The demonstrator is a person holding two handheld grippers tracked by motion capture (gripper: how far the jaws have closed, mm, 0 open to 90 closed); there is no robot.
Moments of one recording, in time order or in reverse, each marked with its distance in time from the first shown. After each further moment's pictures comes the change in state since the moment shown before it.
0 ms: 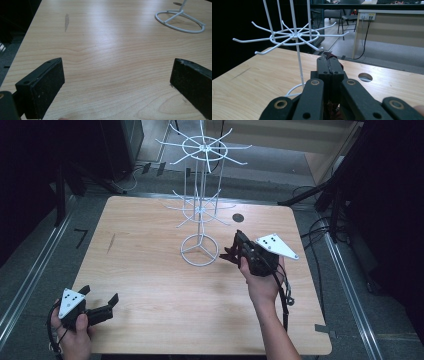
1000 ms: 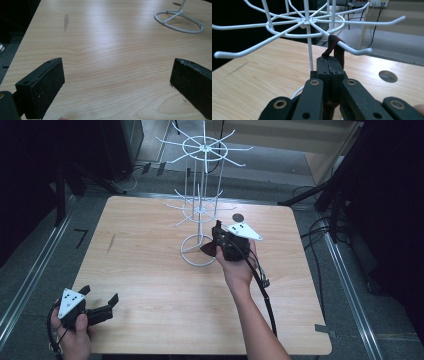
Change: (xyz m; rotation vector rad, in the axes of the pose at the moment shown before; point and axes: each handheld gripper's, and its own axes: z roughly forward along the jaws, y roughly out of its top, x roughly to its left) left arm 0.000 0.000 0.000 -0.004 -0.006 -0.004; right arm 0.026 -0.011 0.075 0.098 0.021 0.010
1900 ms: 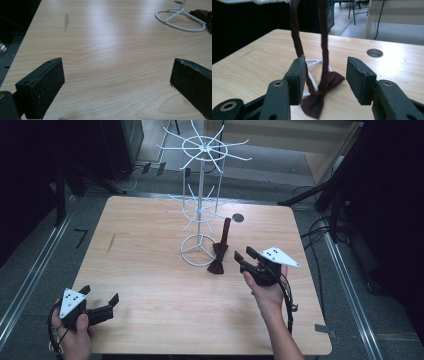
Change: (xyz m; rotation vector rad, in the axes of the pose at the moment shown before) left arm -0.001 0.000 0.000 0.009 0.007 0.013; right arm -0.058 -0.050 -0.073 0.008 0.067 0.032
